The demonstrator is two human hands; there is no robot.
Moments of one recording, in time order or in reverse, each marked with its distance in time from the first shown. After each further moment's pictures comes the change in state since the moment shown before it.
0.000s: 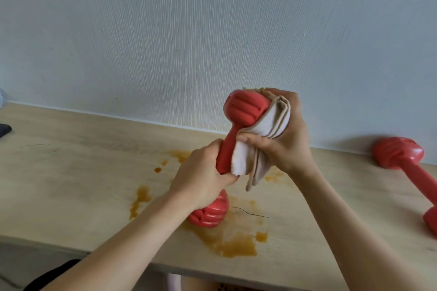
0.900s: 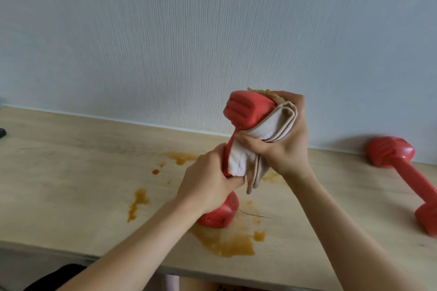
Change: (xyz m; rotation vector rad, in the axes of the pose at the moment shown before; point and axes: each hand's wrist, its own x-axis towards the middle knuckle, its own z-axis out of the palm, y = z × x) left_hand -0.001 0.005 0.014 -0.019 -0.007 -0.018; right_hand -0.002 0.004 0.001 -0.011 0.131 -0.071
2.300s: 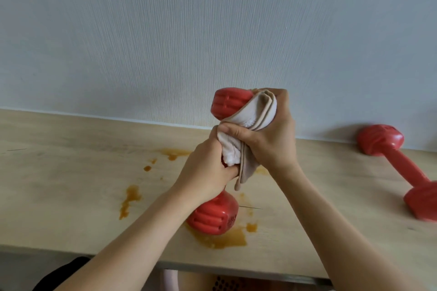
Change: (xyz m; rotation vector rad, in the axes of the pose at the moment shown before) left_hand 0.009 0.007 0.002 -0.018 0.012 0.182; right_hand -0.007 0.000 0.004 -0.101 0.044 0.200
